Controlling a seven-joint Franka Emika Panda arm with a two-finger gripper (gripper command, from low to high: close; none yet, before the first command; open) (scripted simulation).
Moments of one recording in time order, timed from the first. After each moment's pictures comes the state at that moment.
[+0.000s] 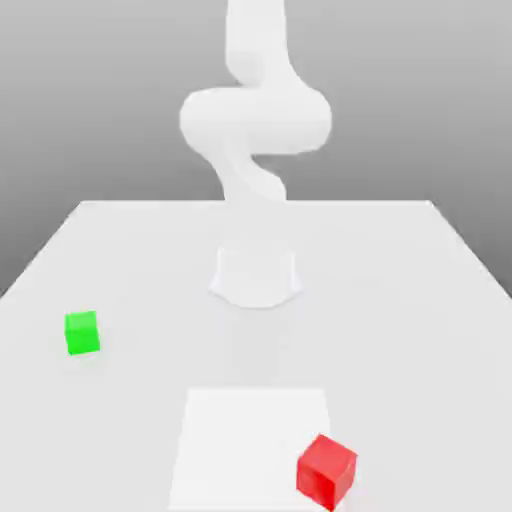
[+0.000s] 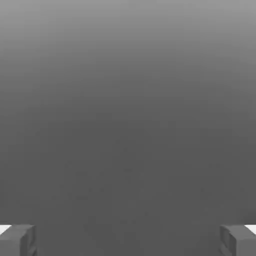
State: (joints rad) arm 0.05 -0.71 -0.03 -2.32 0.01 2.33 0.72
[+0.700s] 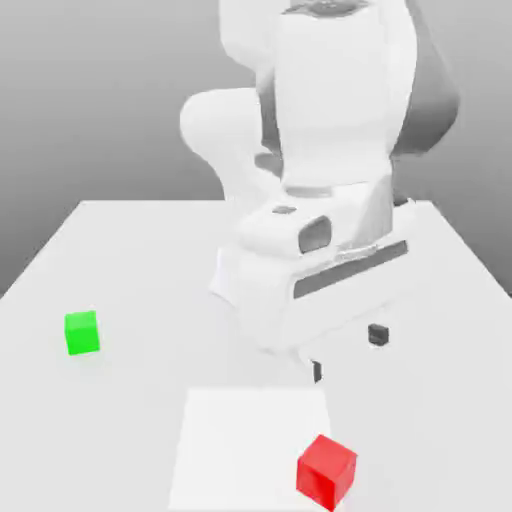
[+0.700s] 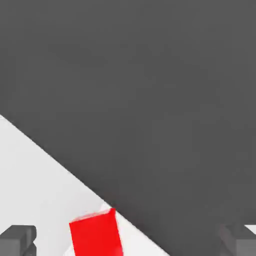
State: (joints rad) arm 0.28 0.06 -0.11 -2.45 0.11 2.62 0.08
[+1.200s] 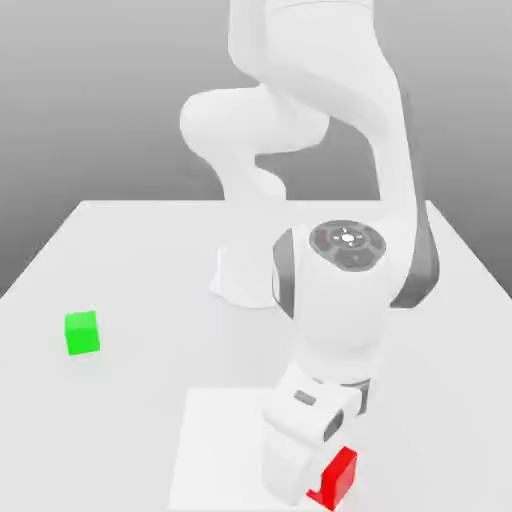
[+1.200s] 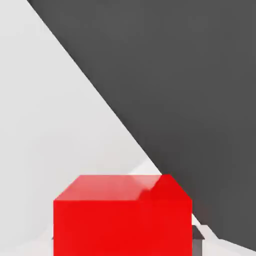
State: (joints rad) arm 0.26 0.39 -0.07 -2.45 0.09 2.83 -0.02
